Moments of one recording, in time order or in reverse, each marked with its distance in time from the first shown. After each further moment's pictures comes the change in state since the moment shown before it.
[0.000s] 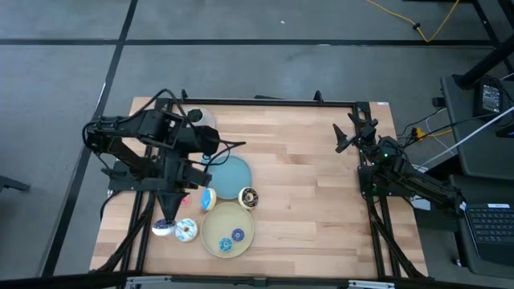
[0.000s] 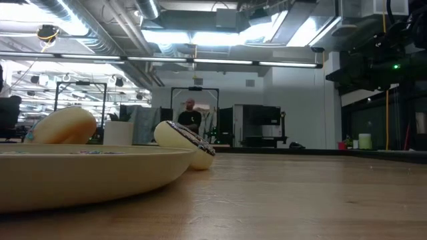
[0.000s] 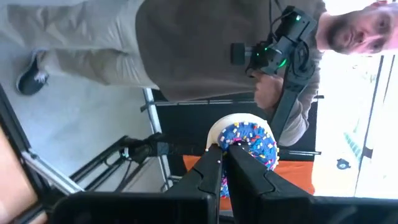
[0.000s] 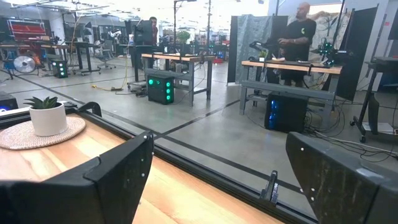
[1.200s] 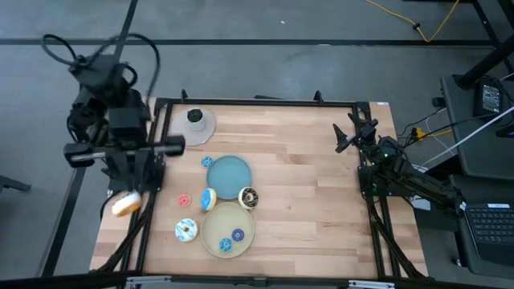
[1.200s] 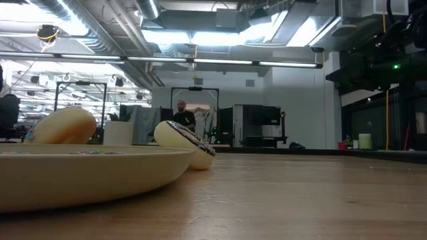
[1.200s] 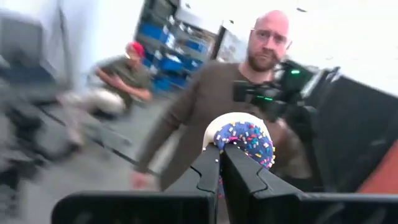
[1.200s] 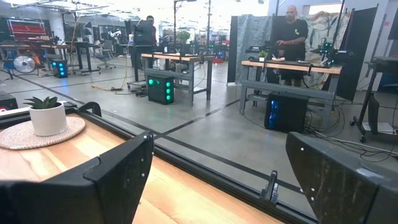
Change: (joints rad) left arm 0.013 -0.024 0.438 0.590 -0.211 0.090; right arm 0.000 0.000 0.000 0.000 0.000 0.000
